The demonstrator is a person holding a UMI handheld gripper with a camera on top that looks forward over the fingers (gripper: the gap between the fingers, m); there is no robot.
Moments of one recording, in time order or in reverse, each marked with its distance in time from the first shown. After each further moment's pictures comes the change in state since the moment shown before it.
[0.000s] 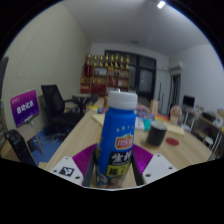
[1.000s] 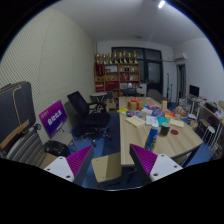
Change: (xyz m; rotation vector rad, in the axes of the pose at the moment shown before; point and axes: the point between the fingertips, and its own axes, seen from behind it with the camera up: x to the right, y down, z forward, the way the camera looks) arm -0.191 -0.159 -0.357 -0.114 -0.131 0.115
